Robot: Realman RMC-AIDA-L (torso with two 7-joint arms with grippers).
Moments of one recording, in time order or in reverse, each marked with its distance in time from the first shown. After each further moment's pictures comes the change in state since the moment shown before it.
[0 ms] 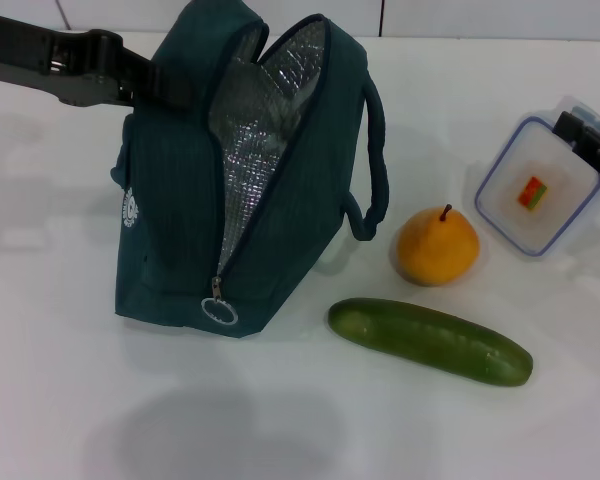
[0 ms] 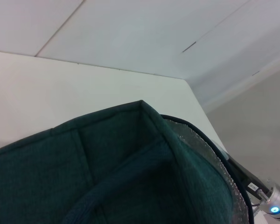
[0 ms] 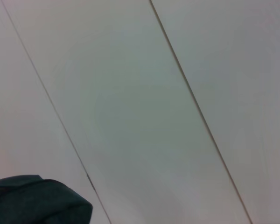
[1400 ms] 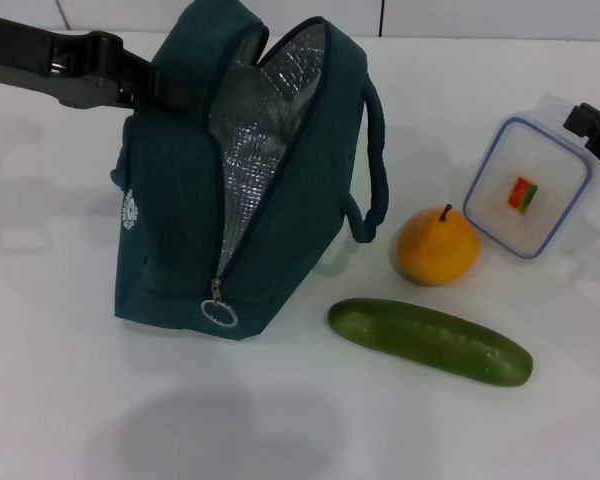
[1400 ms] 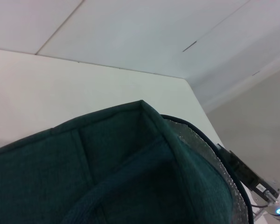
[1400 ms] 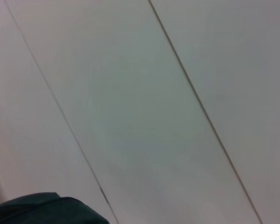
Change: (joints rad) left arm 0.002 -0.001 0.000 0.000 0.001 0.002 -0.003; right arm -0.012 -0.002 0.010 0.002 0.017 -0.060 0.014
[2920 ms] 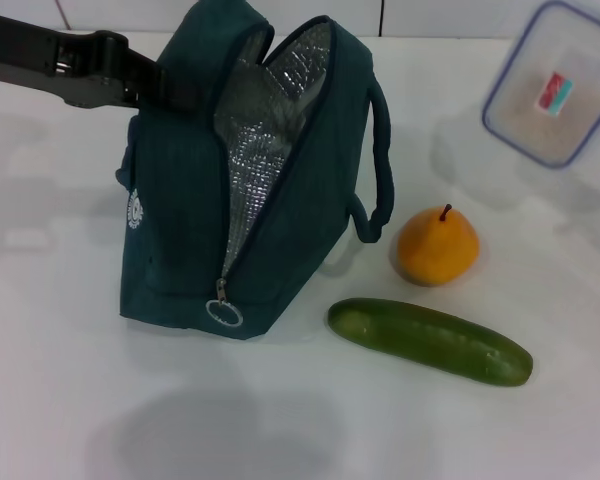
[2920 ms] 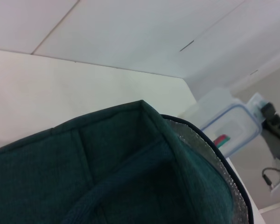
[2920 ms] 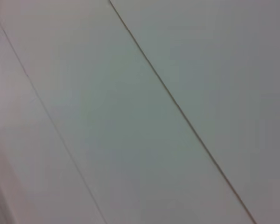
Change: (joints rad) left arm -0.005 -0.006 0.000 0.000 0.001 0.000 0.001; right arm 0.075 -0.031 0.025 -0.014 0.162 -0.099 0.133
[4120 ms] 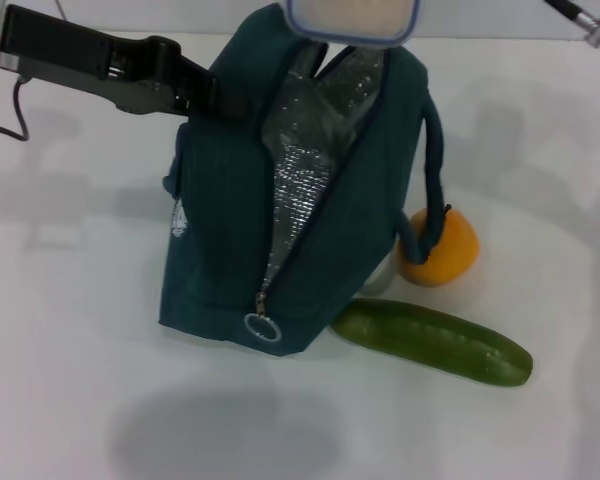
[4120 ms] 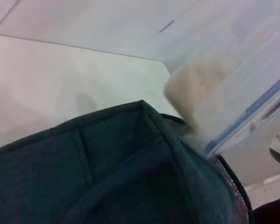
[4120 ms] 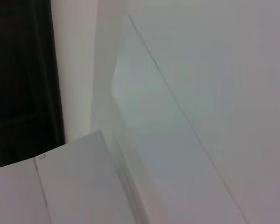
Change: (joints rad) left arm -0.067 -0.020 0.023 -0.087 0.004 -0.003 0.020; right arm 0.393 0.064 -0.108 -0.020 0.059 0.013 0.098
